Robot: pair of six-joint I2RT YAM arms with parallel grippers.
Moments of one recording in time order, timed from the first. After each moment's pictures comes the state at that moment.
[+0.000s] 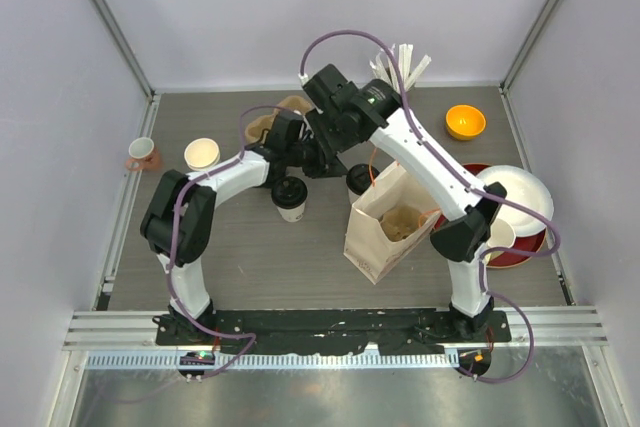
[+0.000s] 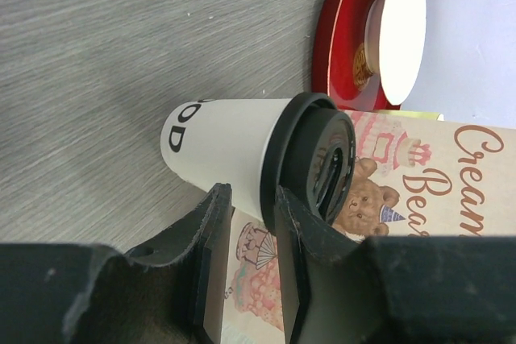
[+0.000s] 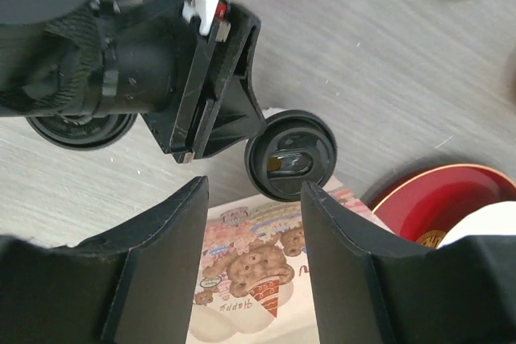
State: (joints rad) left arm -0.52 1.85 1.27 -0.05 0.53 -0.74; right arm 0.80 1.97 2.34 -1.33 0.33 0.17
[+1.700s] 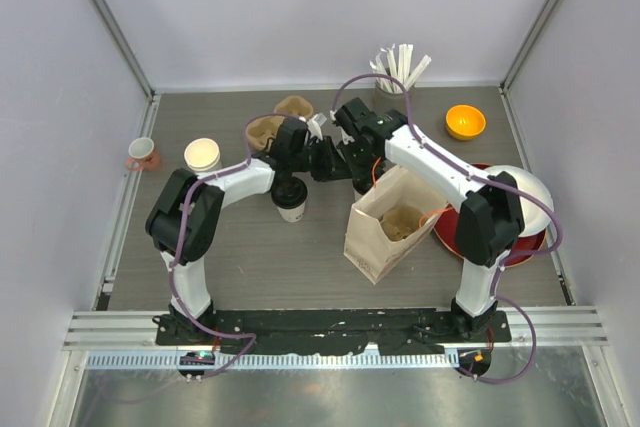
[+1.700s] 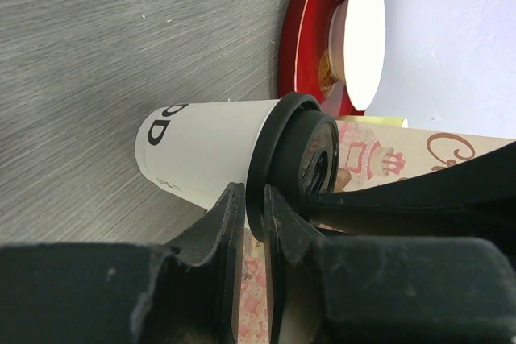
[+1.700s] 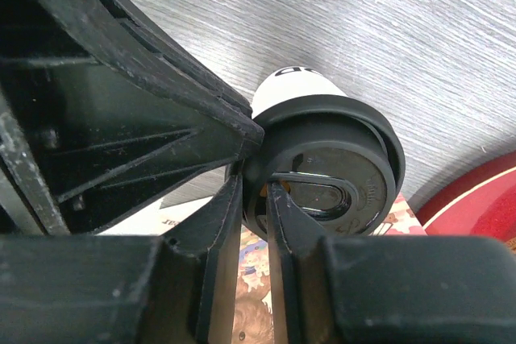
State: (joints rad) left arm -0.56 1.89 1.20 0.14 0.55 -0.87; right arm 0.63 1.85 1.67 -1.00 0.11 0.19
